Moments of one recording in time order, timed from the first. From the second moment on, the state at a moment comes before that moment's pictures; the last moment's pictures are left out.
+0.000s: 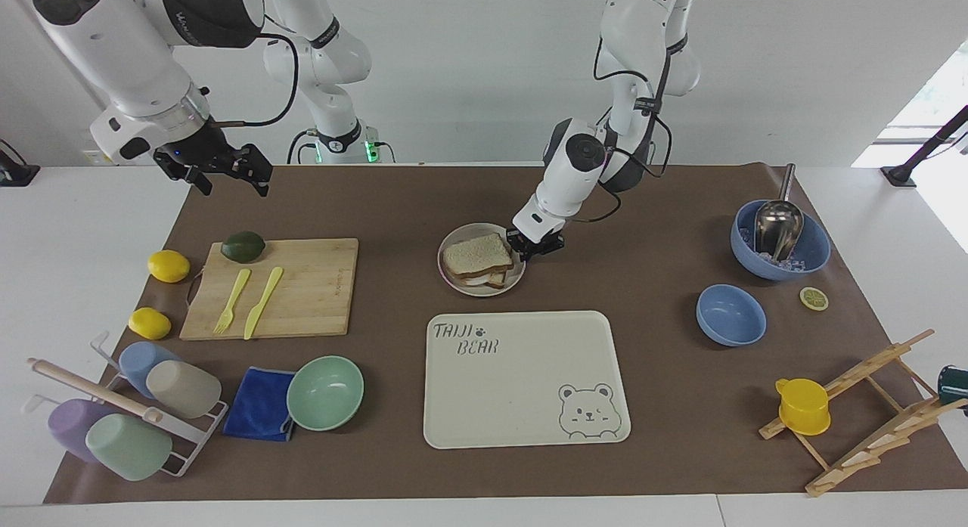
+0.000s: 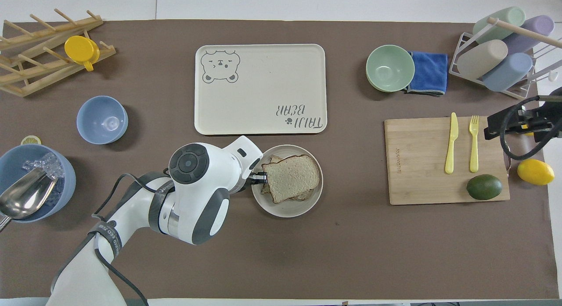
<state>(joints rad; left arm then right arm) -0.68 0.17 0.02 -2.19 -0.32 2.40 -0.34 0.01 0.03 -0.05 -1.57 0.02 1.46 0.03</state>
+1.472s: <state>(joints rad) -0.42 0.23 0.05 -1.86 -0.42 2.15 -0.22 0.01 0.03 -0.05 -1.57 0.02 1.46 0.03</state>
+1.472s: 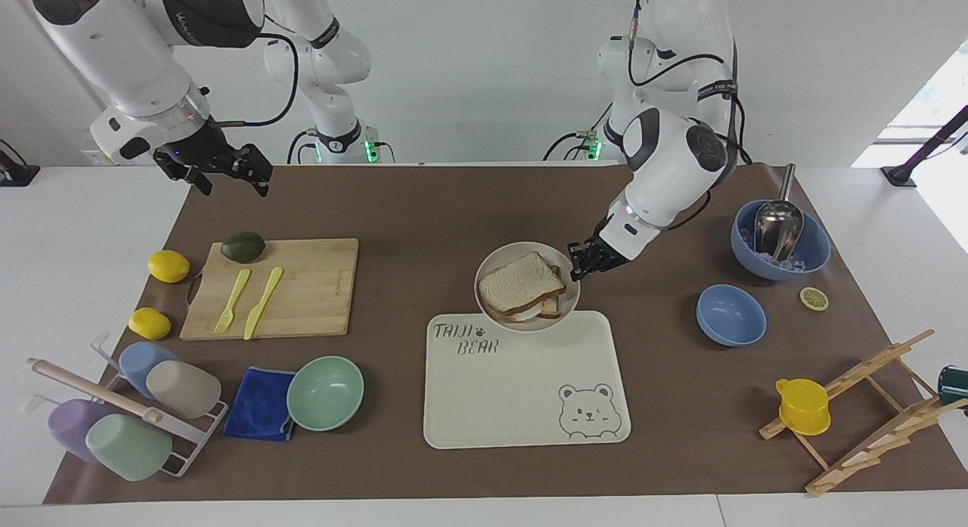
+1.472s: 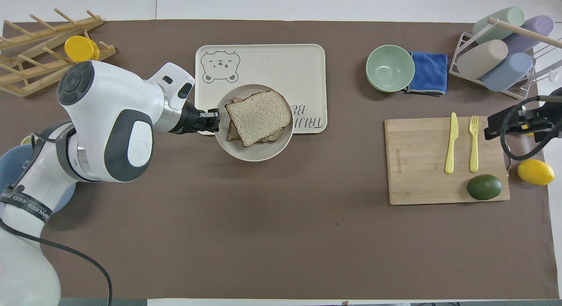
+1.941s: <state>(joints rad) -0.35 0.49 0.05 -1.58 -0.42 2.08 -0.12 0.01 0.03 -0.05 -1.57 0.02 1.46 0.03</state>
